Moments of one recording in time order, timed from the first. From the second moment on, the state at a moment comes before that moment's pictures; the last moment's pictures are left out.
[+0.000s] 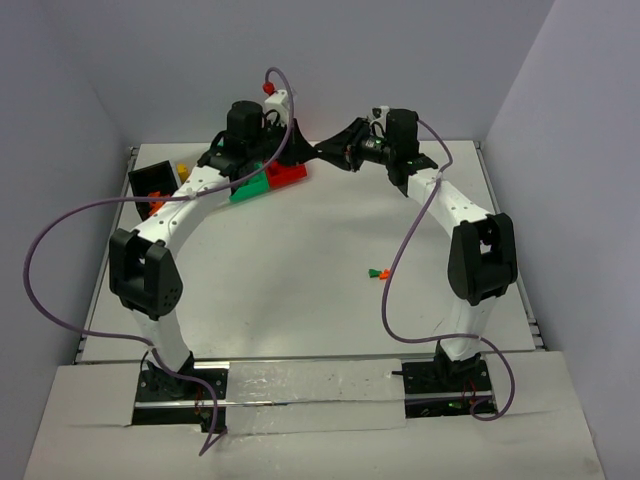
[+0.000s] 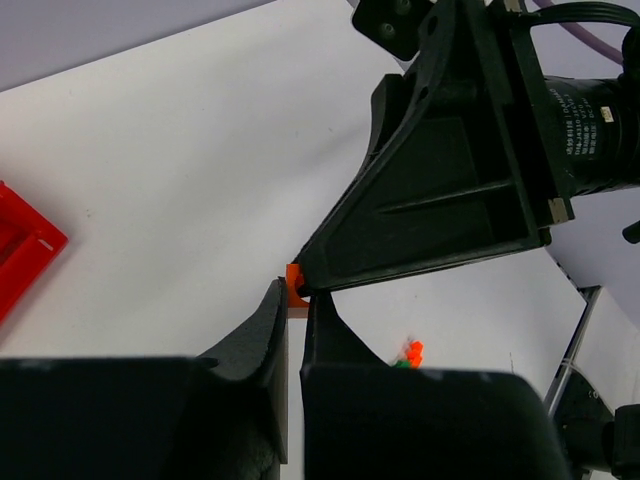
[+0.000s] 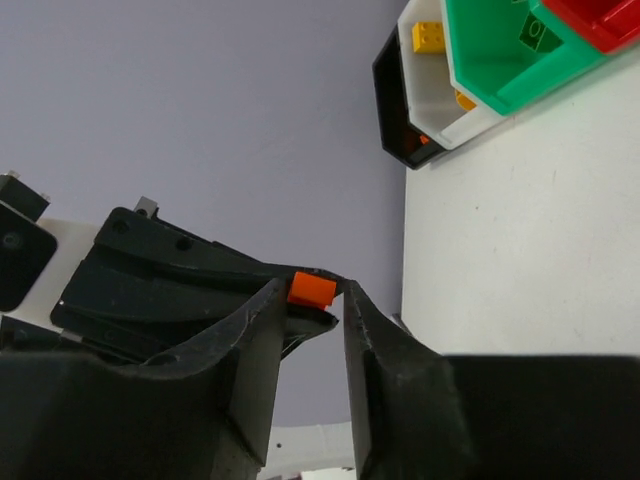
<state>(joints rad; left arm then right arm) -0.47 1.83 1.70 -0.18 0.45 -0.31 0.28 1.85 1.51 0.10 -0.73 1.31</state>
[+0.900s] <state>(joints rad) 0.25 1.72 1.57 -0.56 0.26 -0.11 0.10 1.73 1.52 -0.48 -0.60 0.27</state>
